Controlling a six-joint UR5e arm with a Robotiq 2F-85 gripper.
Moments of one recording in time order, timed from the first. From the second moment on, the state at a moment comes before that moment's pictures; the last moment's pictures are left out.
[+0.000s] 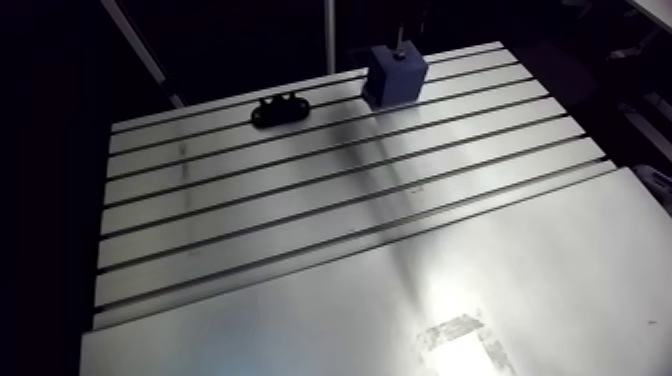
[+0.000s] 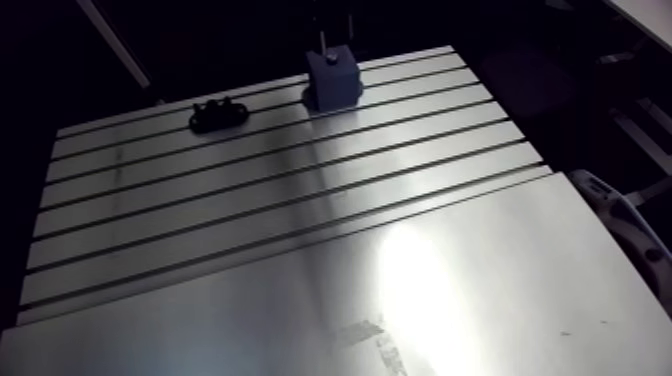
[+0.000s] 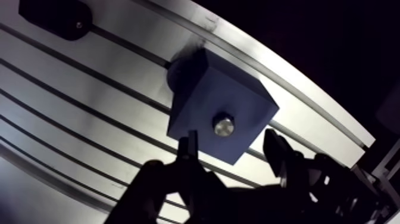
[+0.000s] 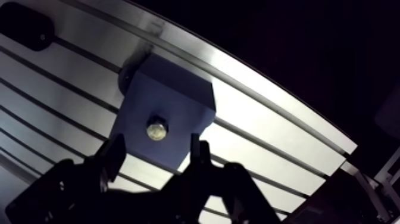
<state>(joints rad) -0.32 -0.97 1.37 -1.89 -1.66 -2.41</state>
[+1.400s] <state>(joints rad) -0.34 -1.03 1.35 -1.80 -1.61 -1.87</state>
